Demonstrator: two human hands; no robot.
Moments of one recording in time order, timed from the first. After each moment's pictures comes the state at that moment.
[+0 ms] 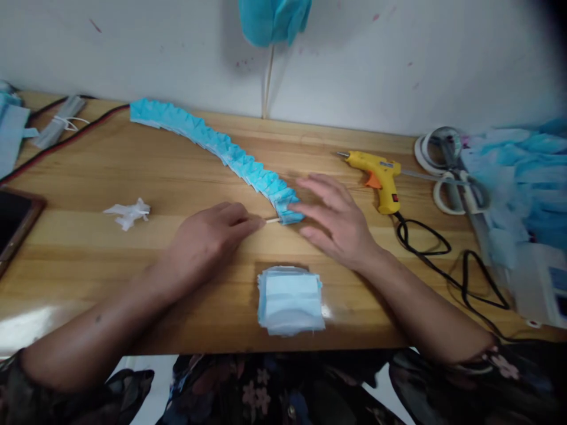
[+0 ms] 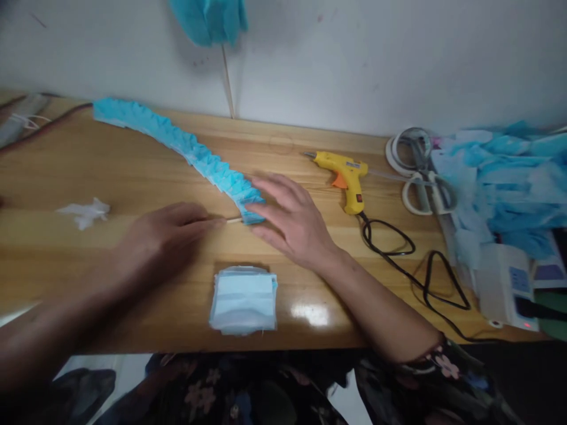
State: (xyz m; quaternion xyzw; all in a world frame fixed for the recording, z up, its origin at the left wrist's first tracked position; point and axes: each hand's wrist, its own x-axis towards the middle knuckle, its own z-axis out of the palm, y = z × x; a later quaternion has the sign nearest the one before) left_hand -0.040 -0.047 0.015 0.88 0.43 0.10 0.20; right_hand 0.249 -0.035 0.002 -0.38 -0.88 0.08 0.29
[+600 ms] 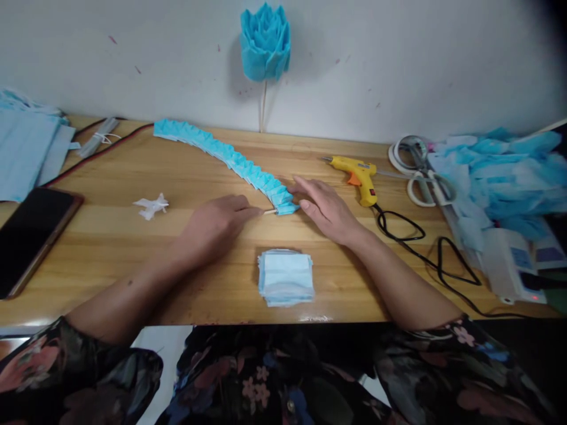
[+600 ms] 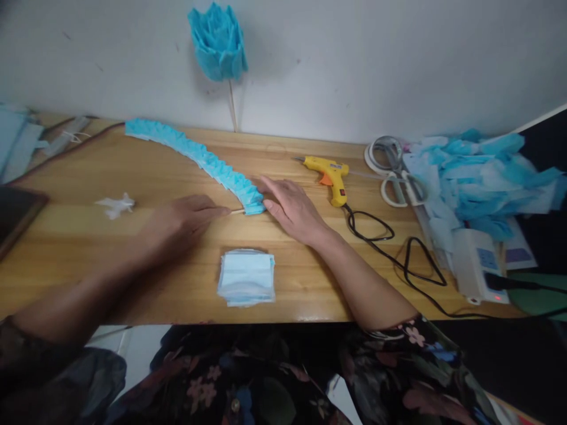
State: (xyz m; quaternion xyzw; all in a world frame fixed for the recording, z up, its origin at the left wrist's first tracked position) left_hand -0.041 -0.042 0.021 0.89 0.41 0.09 0.19; right_hand 0.257 -0.021 -0.012 -0.40 -0.86 0.17 0.26
